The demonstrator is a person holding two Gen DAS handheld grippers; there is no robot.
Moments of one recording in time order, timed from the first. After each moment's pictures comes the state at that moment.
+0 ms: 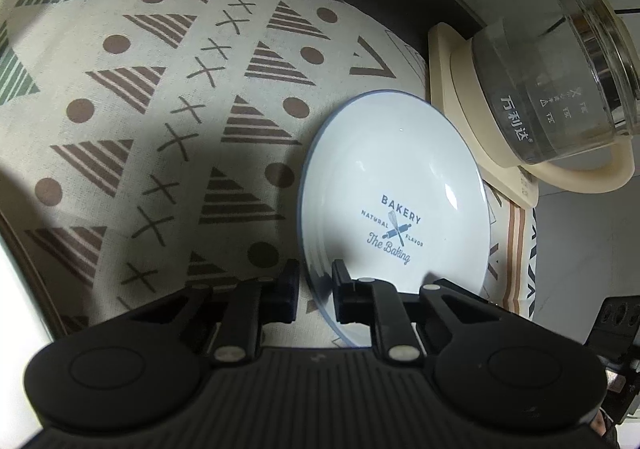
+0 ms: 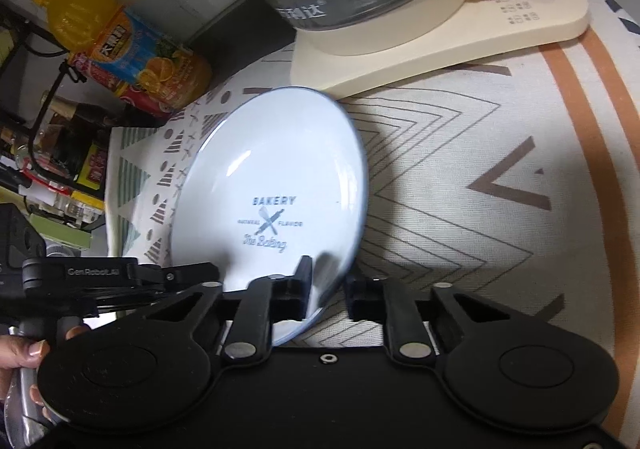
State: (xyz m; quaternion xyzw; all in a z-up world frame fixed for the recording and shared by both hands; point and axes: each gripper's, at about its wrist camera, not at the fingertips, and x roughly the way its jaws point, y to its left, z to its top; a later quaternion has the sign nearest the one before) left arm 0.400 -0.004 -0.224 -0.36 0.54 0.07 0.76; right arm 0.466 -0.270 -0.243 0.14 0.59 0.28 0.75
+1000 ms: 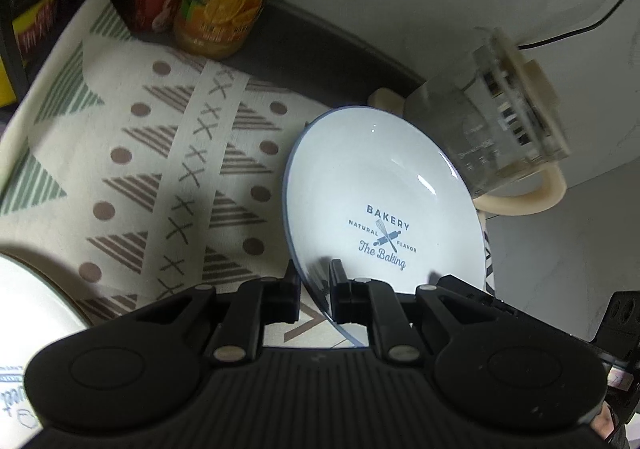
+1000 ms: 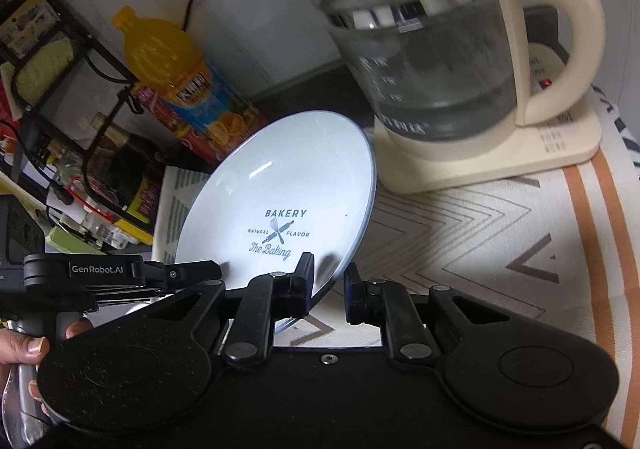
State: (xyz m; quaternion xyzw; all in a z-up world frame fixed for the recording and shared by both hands) left arm 0.392 0.012 -0.150 -0.32 0.48 0.04 0.82; right arm 0.448 -0.235 -0.152 0.12 0.50 0.30 0.80
